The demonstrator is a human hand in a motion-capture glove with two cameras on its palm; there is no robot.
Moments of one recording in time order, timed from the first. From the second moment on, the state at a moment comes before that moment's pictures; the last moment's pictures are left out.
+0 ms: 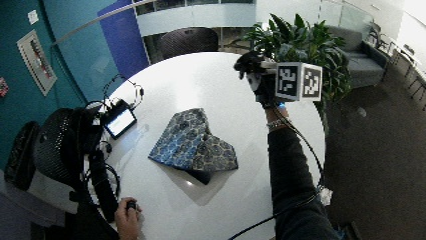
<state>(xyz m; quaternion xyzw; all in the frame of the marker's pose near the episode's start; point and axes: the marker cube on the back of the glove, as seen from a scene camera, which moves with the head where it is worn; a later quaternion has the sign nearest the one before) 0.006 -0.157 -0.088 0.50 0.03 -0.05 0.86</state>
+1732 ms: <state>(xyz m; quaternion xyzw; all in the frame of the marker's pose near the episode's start) -0.126 -0.130 0.023 0.39 0.23 -0.42 0.79</state>
